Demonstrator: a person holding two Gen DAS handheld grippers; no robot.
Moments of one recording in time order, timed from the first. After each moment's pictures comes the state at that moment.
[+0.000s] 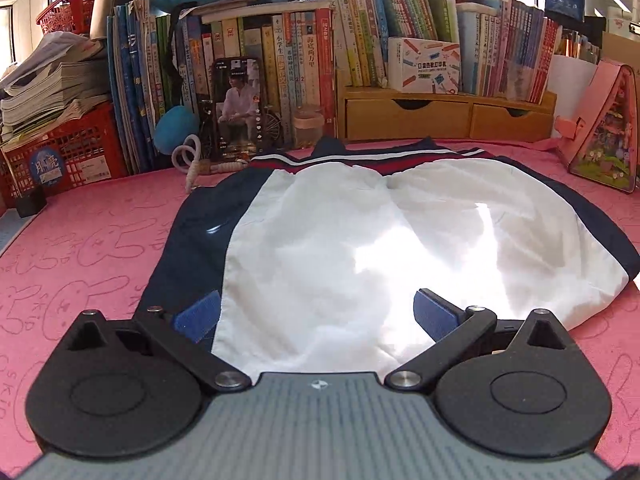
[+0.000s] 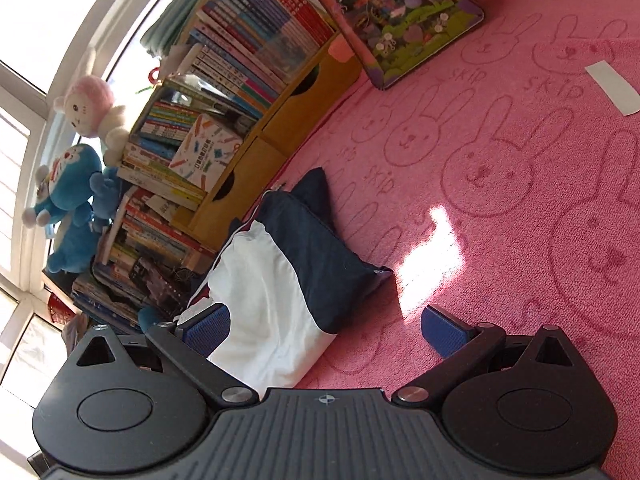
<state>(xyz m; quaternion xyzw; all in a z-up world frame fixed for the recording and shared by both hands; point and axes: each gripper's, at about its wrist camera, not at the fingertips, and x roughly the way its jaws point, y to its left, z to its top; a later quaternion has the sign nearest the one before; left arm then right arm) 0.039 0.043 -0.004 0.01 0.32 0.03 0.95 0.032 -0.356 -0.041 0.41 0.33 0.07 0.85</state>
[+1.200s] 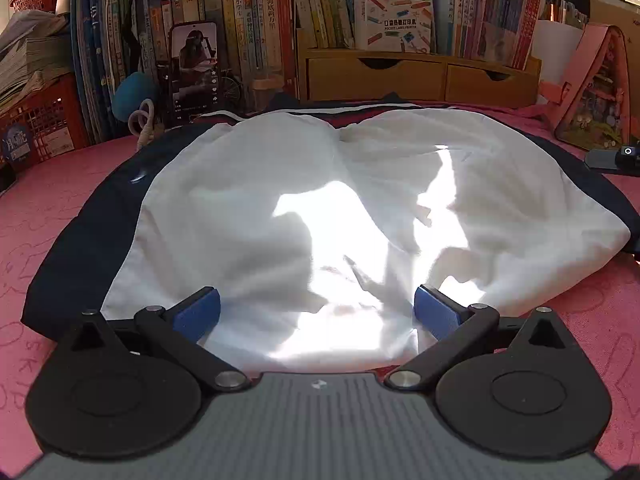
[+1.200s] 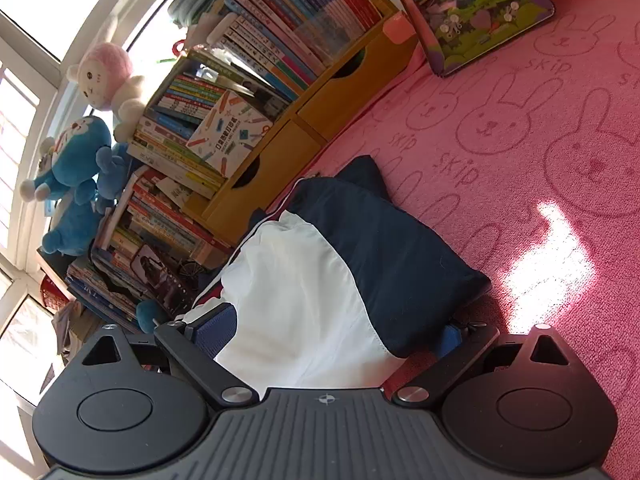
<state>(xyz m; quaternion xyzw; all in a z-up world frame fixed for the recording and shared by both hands) 0.044 0.011 -0.039 0.01 0.34 0.02 0.94 0.076 -0.312 -0.047 0.39 0.31 0.09 0.86</state>
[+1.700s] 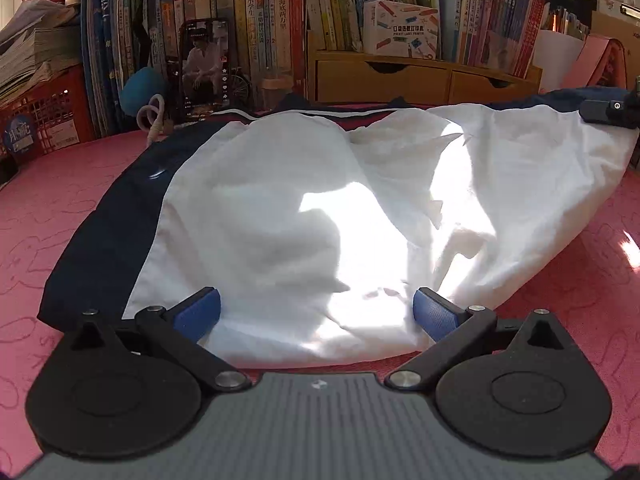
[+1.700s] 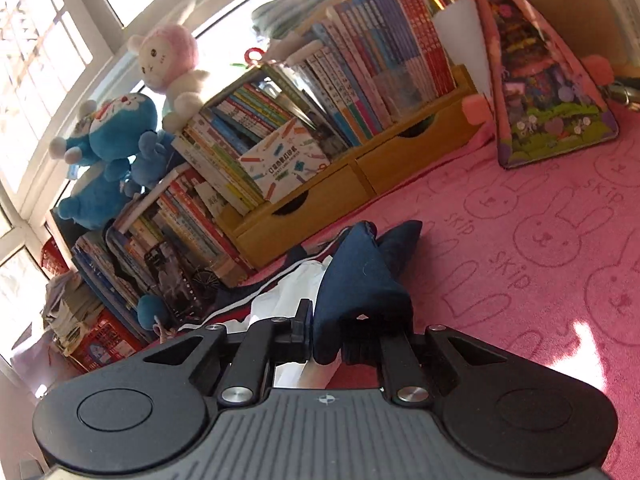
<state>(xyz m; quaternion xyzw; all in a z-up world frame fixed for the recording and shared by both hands) 0.022 0.051 -0.027 -0.02 0.32 0.03 0.95 0.075 -0.255 0.038 0.22 0.23 0.13 0.94</state>
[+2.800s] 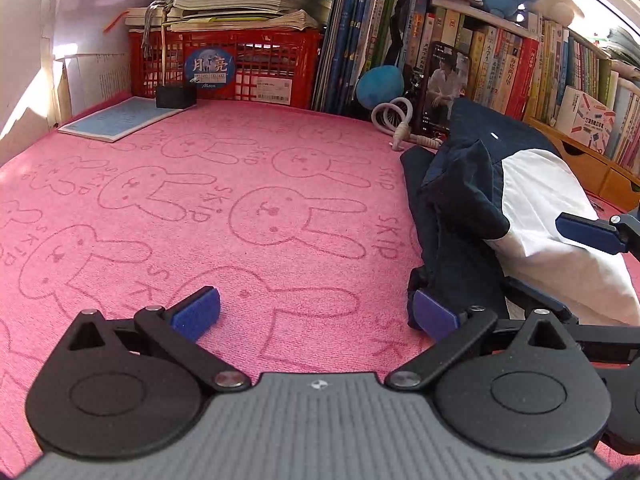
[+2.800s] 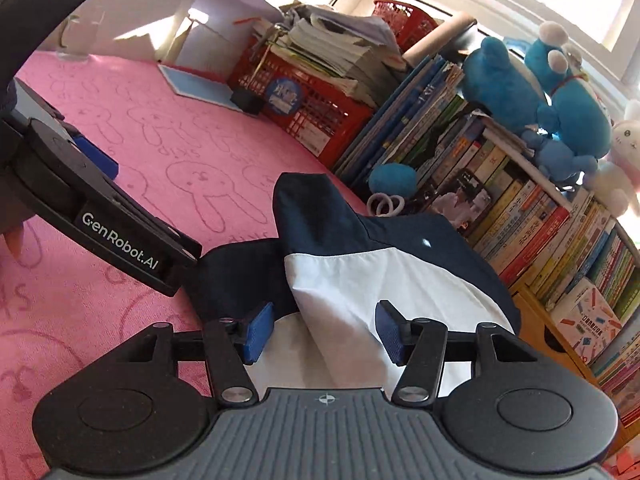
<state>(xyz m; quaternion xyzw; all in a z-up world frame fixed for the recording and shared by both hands) -0.029 0.214 -0.034 -0.12 0.31 0.17 0.93 0.004 0.085 -0.038 -0.37 0.13 0.29 0.88</state>
